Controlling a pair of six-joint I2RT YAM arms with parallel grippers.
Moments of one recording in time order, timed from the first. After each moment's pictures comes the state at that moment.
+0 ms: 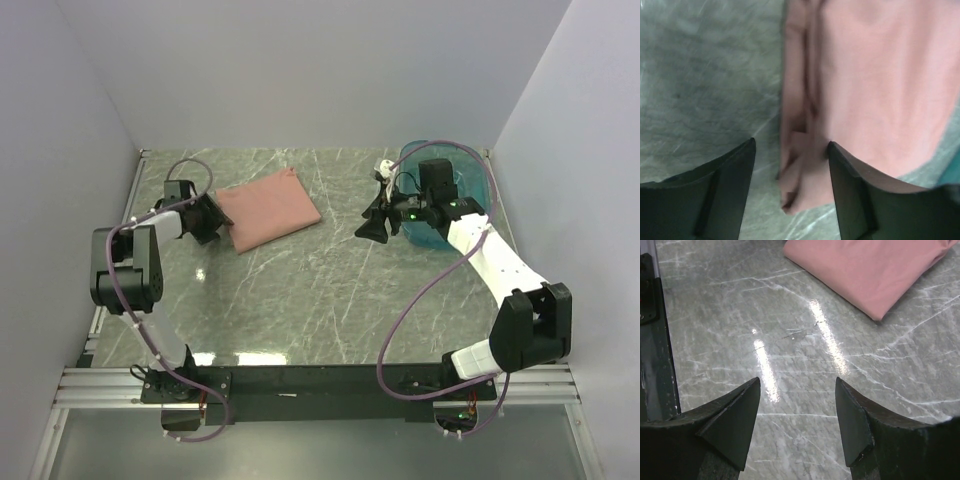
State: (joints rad) left arm 0.08 1.80 1.05 -0.13 0.27 -0.67; right arm 0.24 1.43 1.15 -0.43 -0.91 -0.43
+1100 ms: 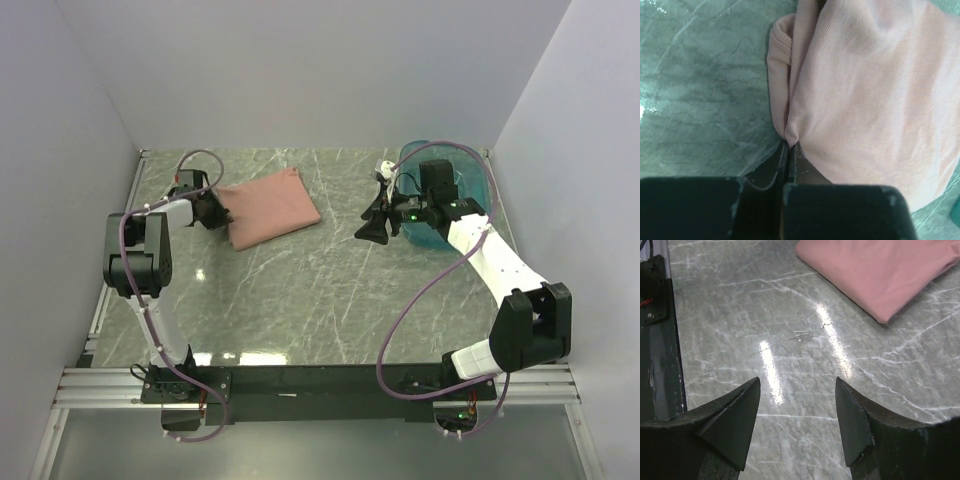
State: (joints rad) left arm 0.01 1.96 1.22 -0.16 0.17 -0.67; right arm 0.23 1.43 1.14 -0.43 -0.96 -0.43
